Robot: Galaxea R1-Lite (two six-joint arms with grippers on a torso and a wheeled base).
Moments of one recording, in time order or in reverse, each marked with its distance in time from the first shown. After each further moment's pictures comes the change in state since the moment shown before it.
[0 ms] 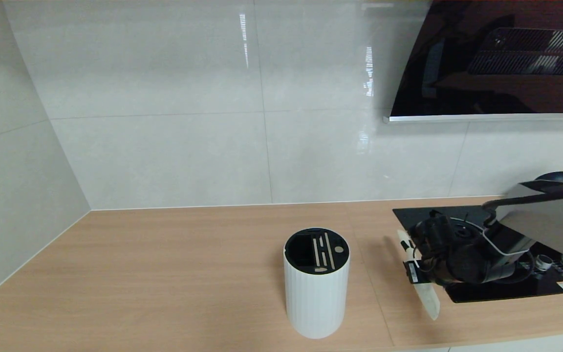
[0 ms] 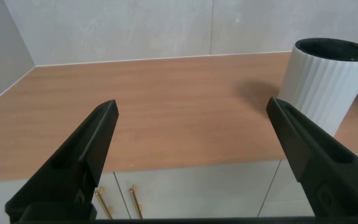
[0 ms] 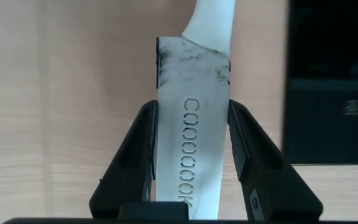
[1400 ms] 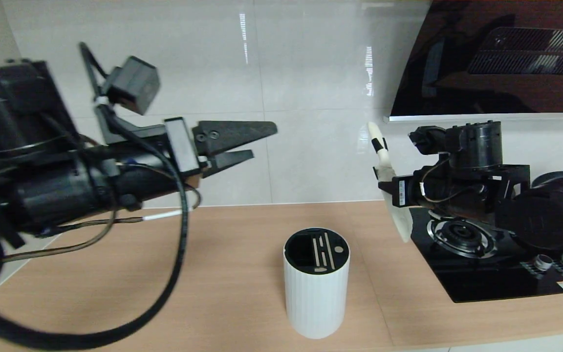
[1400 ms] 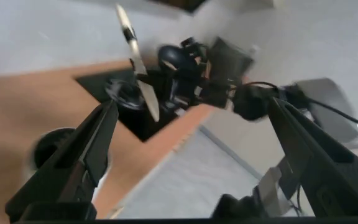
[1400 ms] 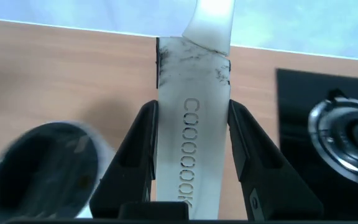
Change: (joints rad) left arm -0.452 1.533 -0.924 -0.631 -0.553 -0.666; right arm 0.236 -0.529 -0.059 0.008 0.060 0.011
